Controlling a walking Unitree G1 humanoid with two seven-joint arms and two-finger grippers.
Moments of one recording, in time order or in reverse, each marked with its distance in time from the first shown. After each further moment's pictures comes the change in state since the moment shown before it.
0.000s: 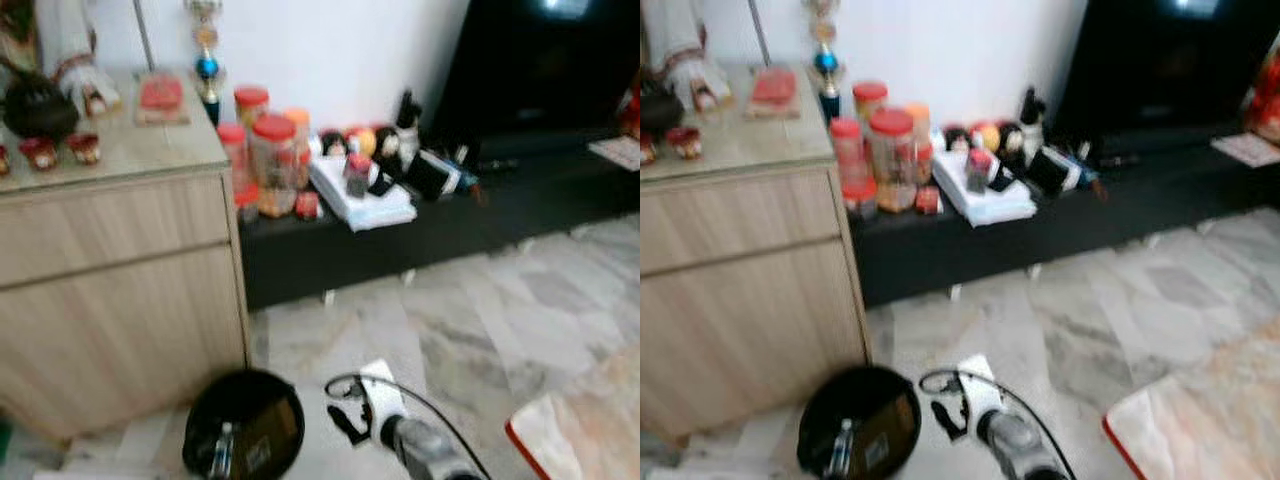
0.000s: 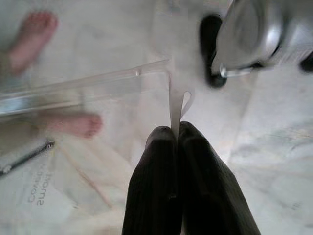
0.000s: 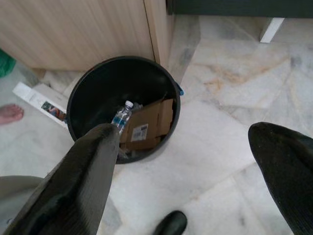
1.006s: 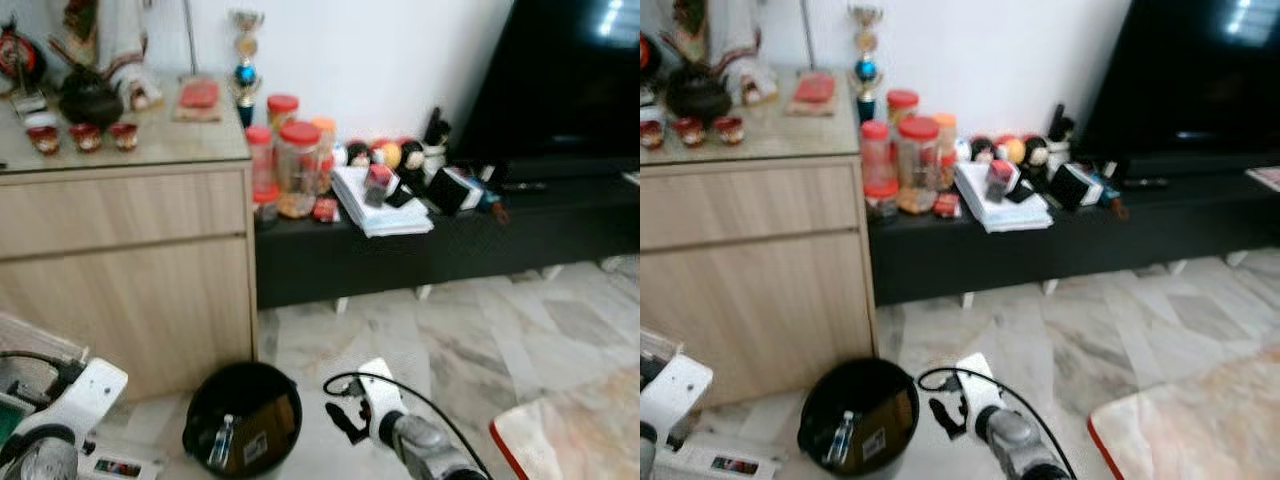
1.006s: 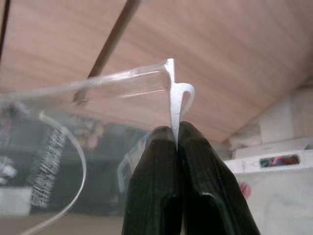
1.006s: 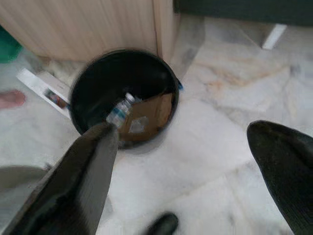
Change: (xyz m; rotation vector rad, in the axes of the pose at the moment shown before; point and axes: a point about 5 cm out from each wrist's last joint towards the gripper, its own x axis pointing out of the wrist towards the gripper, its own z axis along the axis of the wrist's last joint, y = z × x) left arm -0.145 0.056 0.192 0.447 -0.733 0.572; right arm 0.000 0.001 0.001 -0.006 0.003 0.011
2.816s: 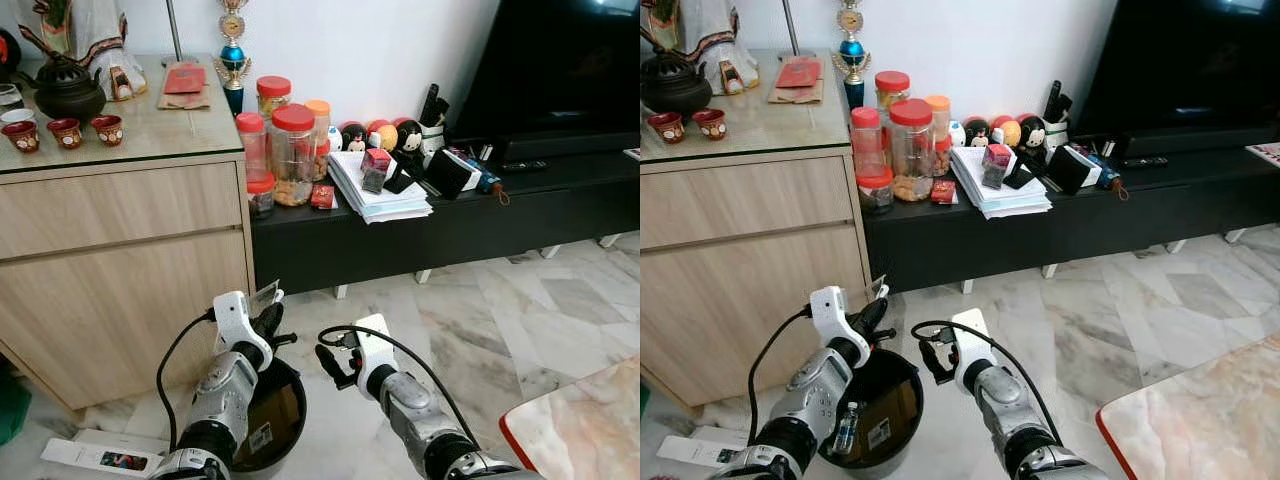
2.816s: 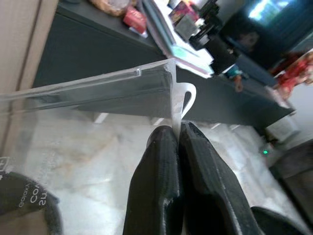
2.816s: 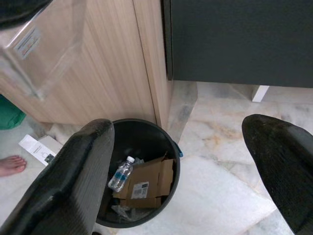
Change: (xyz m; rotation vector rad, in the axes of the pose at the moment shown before) left arm 0.071 -0.131 0.137 -1.413 -0.326 -0.662; right arm 0.009 0.003 0.068 0.016 -0.268 -0.023
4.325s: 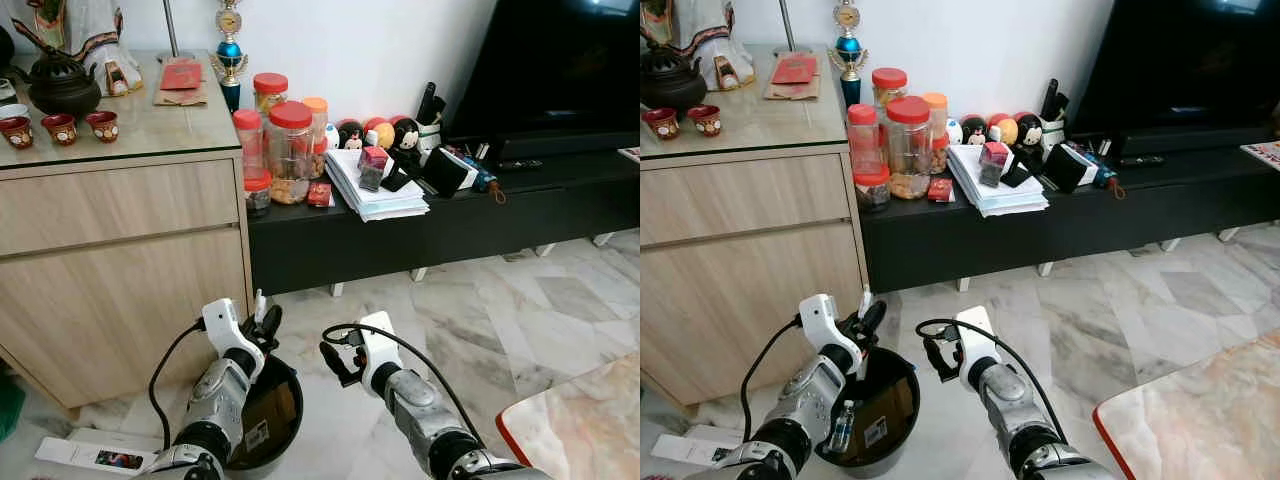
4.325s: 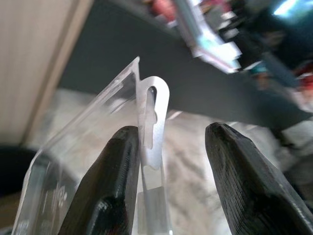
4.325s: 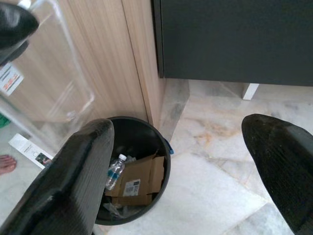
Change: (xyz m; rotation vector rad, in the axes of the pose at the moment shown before) left arm -0.012 0.028 -0.007 0.000 0.027 0.144; right arm -0.002 -0.007 0.001 -0.011 -0.002 -0.012
